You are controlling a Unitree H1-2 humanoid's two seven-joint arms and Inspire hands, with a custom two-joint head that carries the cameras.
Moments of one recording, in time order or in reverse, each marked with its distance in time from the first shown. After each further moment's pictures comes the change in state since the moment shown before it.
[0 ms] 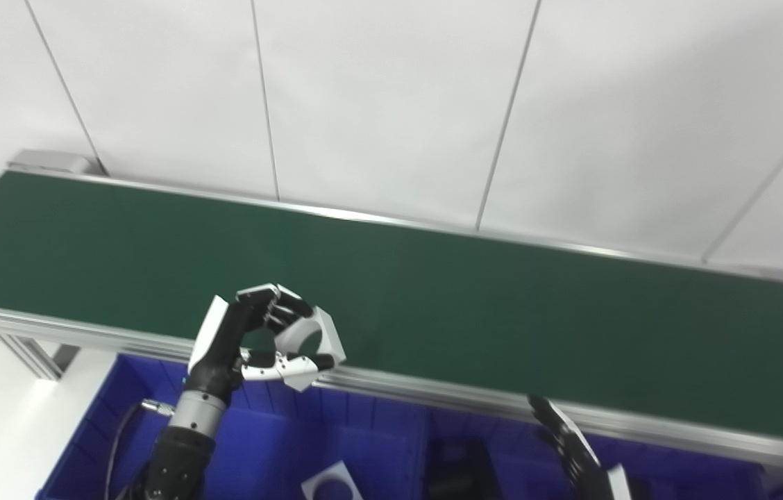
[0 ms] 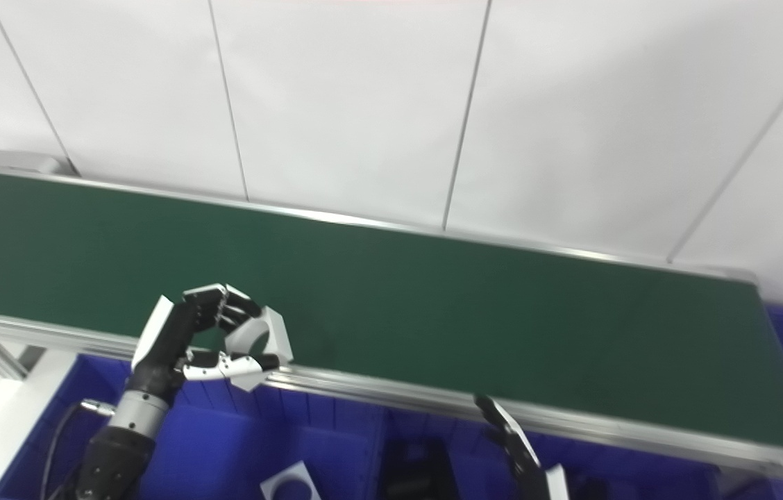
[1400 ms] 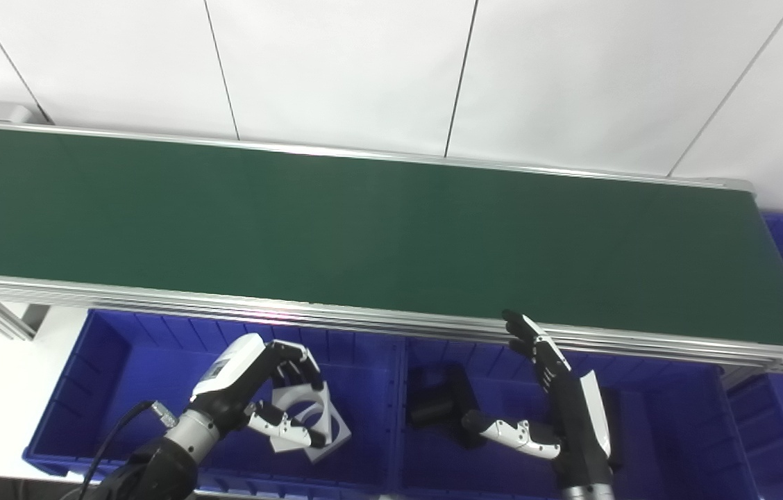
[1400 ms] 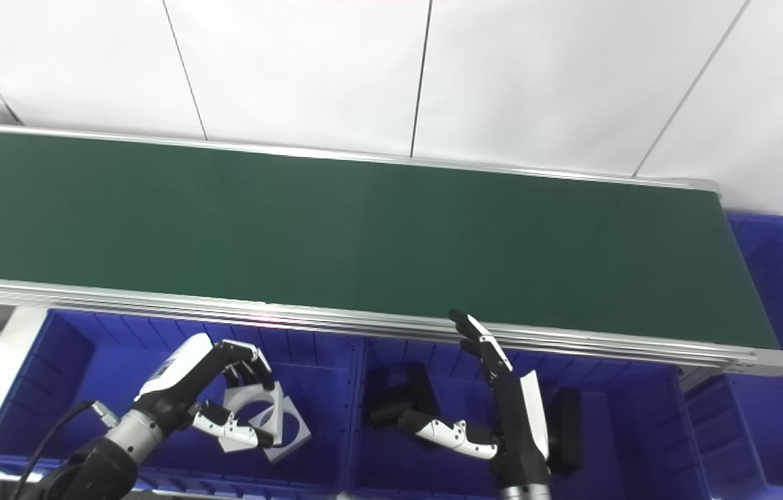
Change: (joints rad) left arm 0.097 0.187 -0.223 0.005 0.282 0.033 -0.251; right arm 0.001 0.048 -0.053 -0.053 -0.008 0.044 0.068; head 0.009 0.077
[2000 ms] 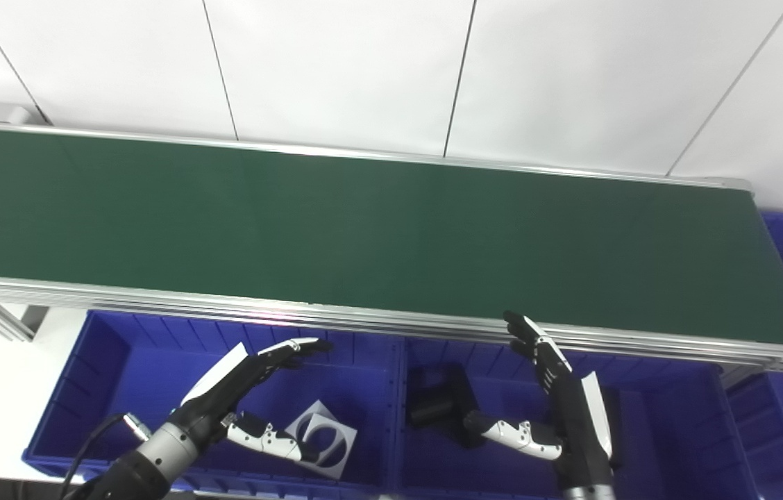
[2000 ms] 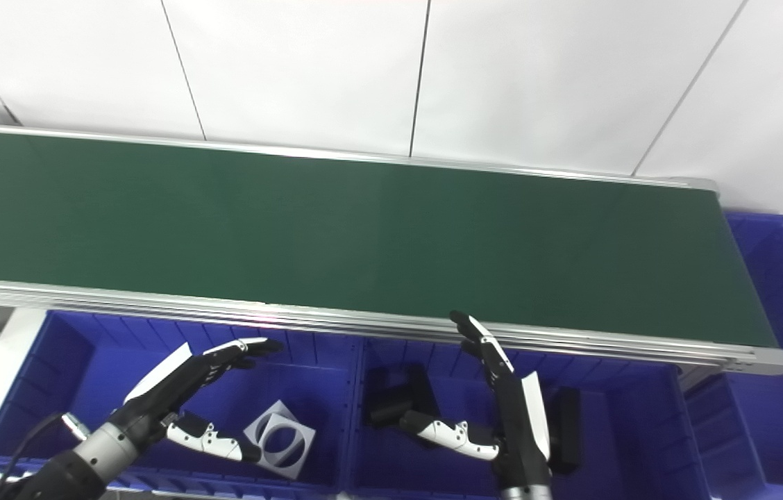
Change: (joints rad) left arm 0.077 -0.039 0.081 -0.103 -0.398 -0.027 -0.102; right arm 0.004 0.000 -0.002 0.000 0.005 0.000 0.001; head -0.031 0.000
